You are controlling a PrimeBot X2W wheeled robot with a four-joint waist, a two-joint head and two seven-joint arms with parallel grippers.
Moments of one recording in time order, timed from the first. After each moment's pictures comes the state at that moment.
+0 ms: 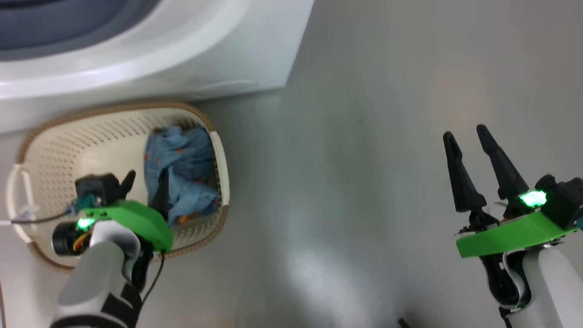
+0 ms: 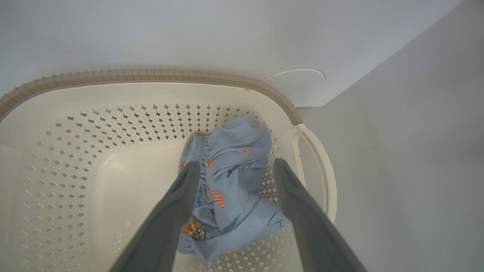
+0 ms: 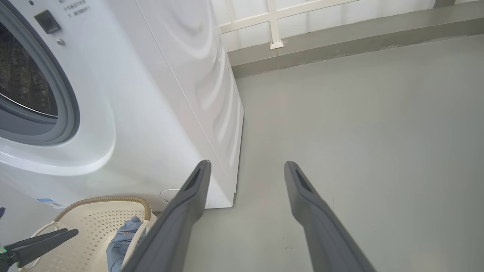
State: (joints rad) left arm -0.67 0.09 -0.18 0.98 -0.36 -0.13 -0.26; right arm -0.28 -0.22 0.11 0.08 0.48 0.13 -0.26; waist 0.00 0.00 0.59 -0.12
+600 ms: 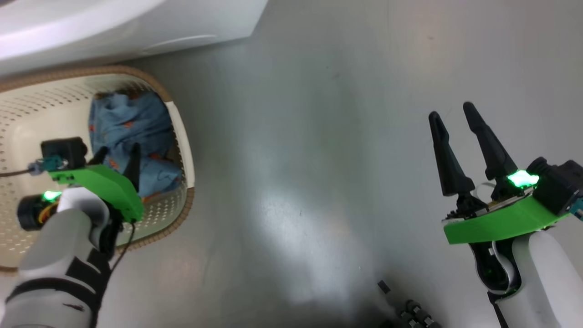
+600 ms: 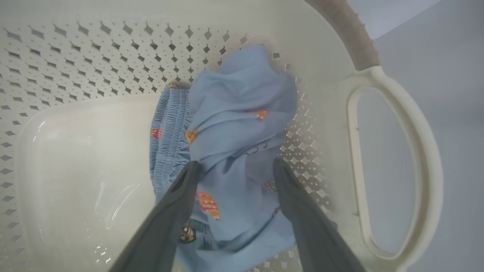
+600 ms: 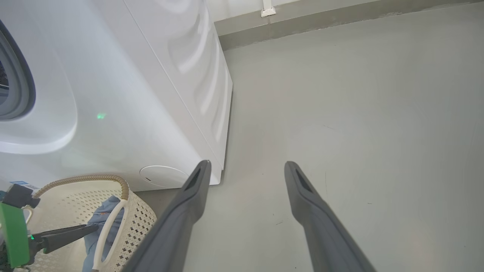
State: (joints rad) left arm -0.88 0.17 -0.40 1.17 -0.59 -0.13 -0.21; right arm -0.34 -0.20 0.15 0.05 0.48 0.13 -0.26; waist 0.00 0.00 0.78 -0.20
